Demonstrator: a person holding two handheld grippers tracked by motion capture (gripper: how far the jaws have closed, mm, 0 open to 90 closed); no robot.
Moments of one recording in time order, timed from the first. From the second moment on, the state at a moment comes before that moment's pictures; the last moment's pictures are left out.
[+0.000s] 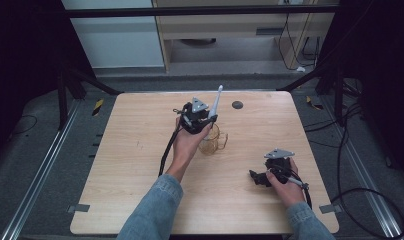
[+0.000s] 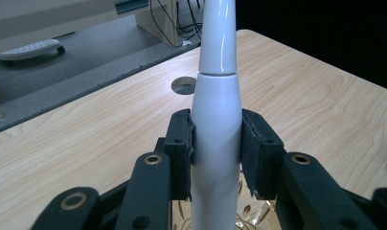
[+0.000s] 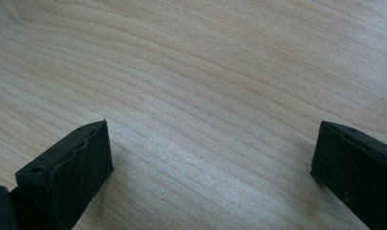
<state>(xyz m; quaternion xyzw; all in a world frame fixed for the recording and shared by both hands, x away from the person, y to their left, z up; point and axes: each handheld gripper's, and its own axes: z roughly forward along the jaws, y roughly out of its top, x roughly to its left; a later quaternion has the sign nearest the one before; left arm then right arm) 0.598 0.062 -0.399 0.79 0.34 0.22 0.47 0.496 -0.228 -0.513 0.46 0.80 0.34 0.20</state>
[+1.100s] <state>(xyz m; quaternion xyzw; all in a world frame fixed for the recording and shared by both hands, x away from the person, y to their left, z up) 0.594 0.066 -0.413 0.79 0.35 0.22 0.45 0.496 -0.228 -0.513 0.46 0.80 0.34 0.20</state>
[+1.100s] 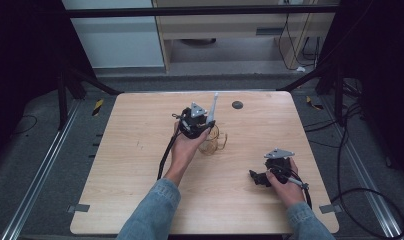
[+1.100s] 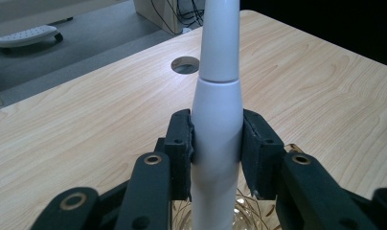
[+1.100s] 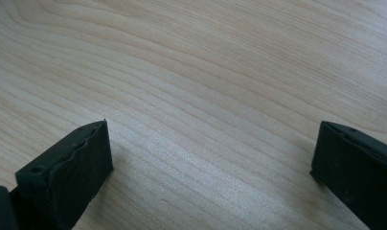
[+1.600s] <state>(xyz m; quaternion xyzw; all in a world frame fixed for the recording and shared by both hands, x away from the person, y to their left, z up) 0.595 0.064 -0.416 0.80 0.35 0.21 0.44 0.496 -0.228 -0.513 0.46 0.80 0.34 0.20</state>
